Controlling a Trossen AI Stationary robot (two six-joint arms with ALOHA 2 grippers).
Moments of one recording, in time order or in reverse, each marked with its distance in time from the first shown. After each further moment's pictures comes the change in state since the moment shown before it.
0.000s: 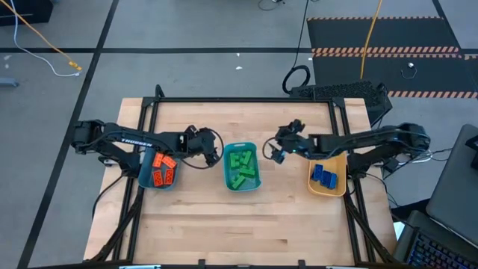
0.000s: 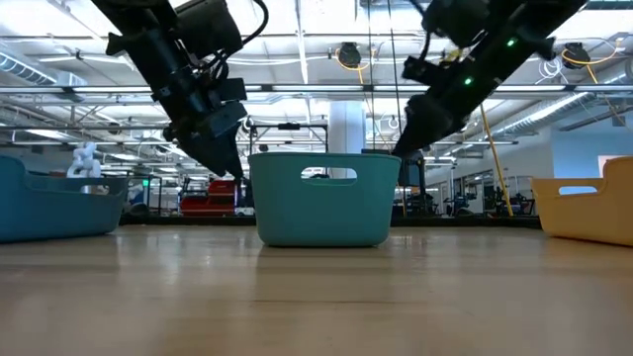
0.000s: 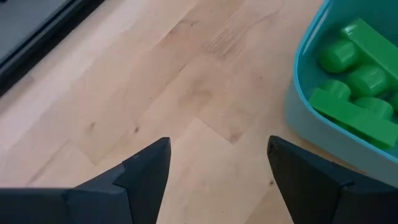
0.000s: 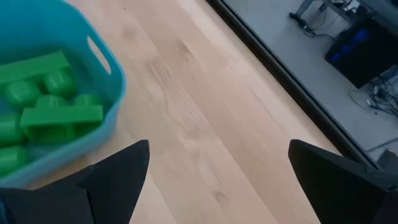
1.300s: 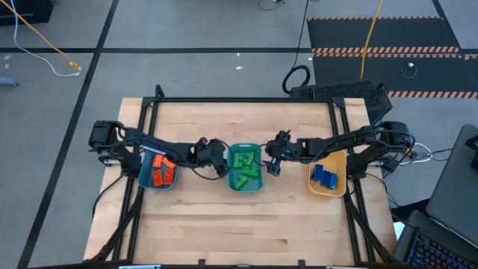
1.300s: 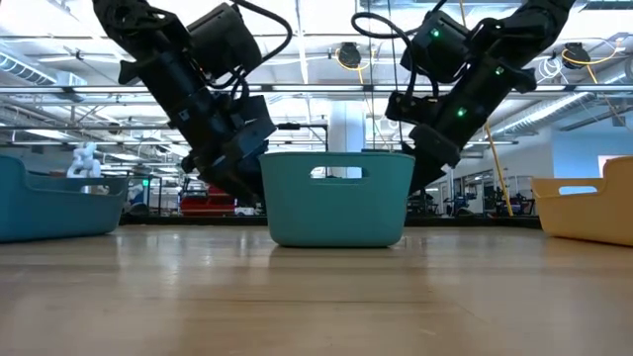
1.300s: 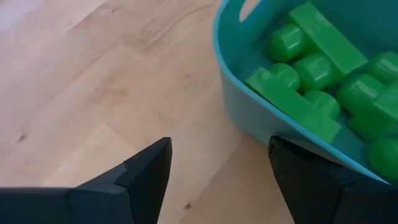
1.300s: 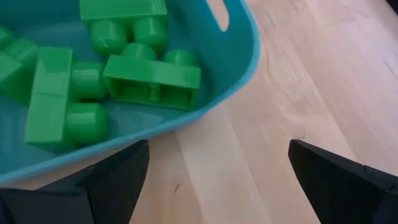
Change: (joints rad) left arm -0.092 0.203 -0.001 0.262 0.043 -0.113; right arm -0.003 0.218 0.000 0.117 -0.311 -0.037
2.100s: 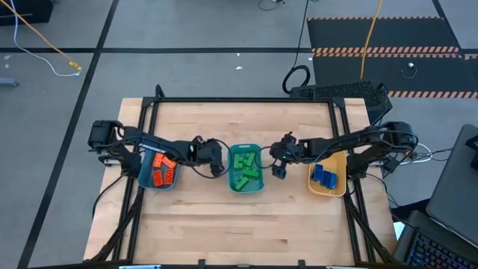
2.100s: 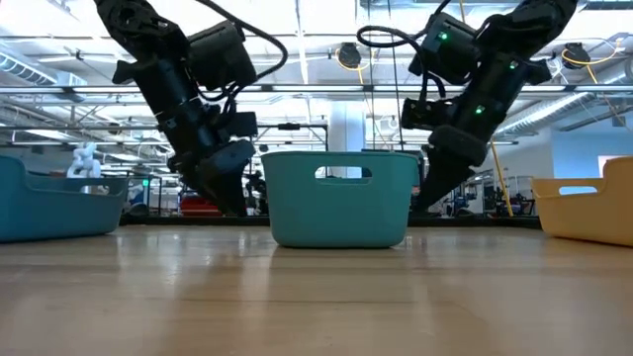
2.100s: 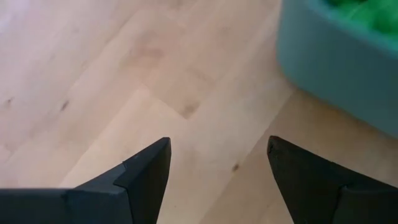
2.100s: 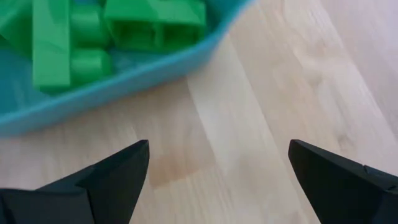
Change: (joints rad) left arm 0.027 -0.009 0.001 -0.159 0.000 0.038; right arm 0.017 -0.040 0.000 -0.175 -0.049 0.091
